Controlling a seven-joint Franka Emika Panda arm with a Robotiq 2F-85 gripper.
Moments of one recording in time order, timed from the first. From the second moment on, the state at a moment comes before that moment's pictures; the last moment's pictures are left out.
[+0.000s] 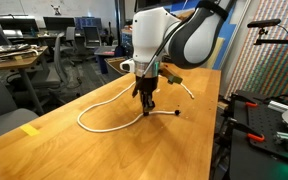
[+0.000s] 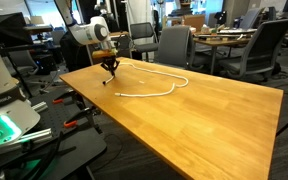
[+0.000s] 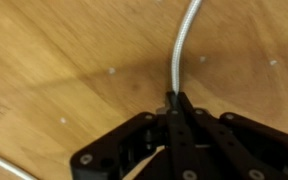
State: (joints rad) arm 0.33 0.51 0.11 -2.22 -0.36 2.74 -0.14
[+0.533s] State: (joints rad) arm 0.23 0.25 -0.18 -2.33 -0.66 2.68 -0.06
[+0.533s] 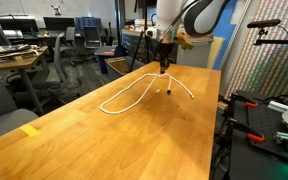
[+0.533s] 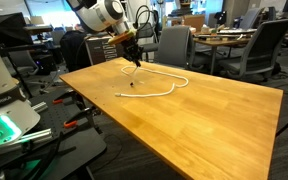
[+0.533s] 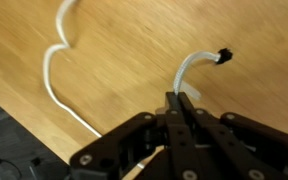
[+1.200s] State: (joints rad) arm 0.03 0.10 -0.19 -2.42 -1.13 2.39 0.11
